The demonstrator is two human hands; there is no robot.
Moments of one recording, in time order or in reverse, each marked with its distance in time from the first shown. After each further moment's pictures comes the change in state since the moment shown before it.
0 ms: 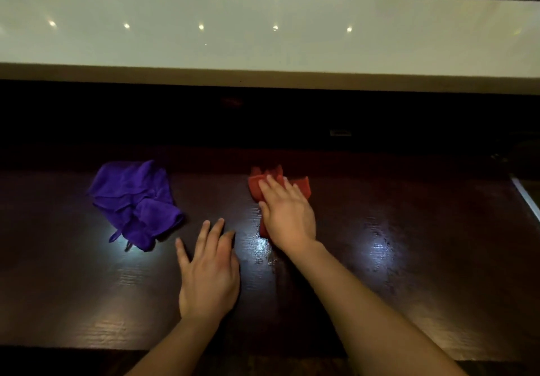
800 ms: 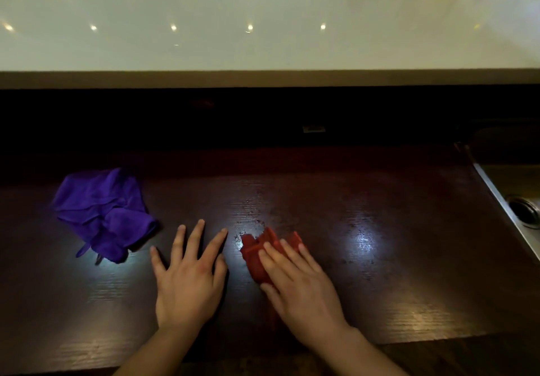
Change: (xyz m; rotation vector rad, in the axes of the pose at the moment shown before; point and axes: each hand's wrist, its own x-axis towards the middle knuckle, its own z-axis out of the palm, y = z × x) left_hand 0.003 -0.004 0.009 0.151 -0.039 0.041; right_hand -0.142 0.031 -0.001 -0.058 -0.040 -0.151
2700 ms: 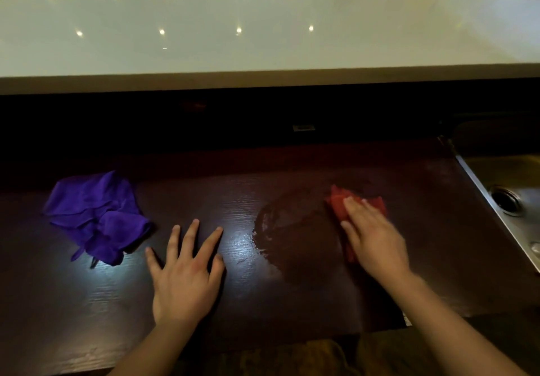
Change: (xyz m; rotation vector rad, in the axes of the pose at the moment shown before) left_hand 0.000 -0.003 0.001 -0.010 0.011 0.014; right_hand -0.006 0.131 -0.050 -0.053 0.161 0.439
